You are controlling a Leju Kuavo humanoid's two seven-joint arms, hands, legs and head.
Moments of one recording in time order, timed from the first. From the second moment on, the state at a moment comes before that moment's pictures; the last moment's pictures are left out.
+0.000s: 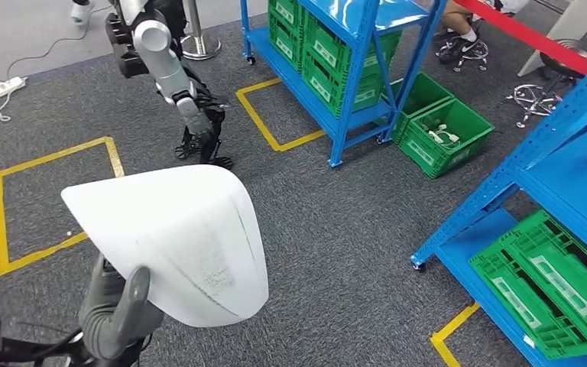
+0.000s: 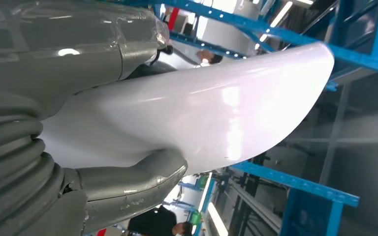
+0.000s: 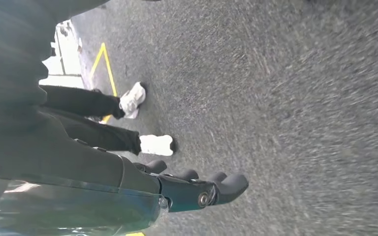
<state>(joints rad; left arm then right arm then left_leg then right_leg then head) -0.02 0.29 -0.69 -2.13 0.50 0.18 -0.42 -0.18 -0.02 -1.29 -0.08 1.57 -0.08 0.16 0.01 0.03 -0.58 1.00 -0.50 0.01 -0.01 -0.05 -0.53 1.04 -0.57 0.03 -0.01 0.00</state>
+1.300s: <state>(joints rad) -0.02 0.30 -0.69 -2.12 0.49 0.16 -0.41 -0.17 -0.03 -1.29 -0.08 1.57 -0.07 0.16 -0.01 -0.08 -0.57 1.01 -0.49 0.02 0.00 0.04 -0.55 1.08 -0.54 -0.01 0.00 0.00</state>
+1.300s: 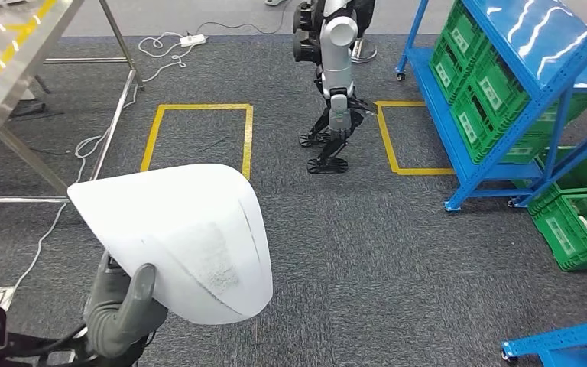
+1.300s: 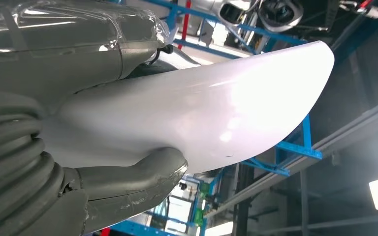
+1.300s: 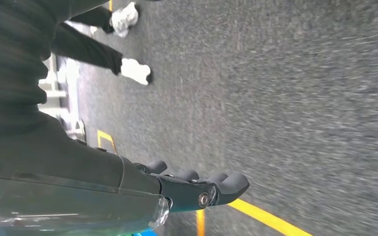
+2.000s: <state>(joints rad) -0.02 0.30 -0.68 -2.12 0.49 0.16 -0.41 -0.18 -0.02 -1.29 -0.08 1.57 -0.07 0.16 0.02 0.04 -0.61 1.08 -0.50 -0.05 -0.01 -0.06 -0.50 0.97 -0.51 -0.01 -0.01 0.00</state>
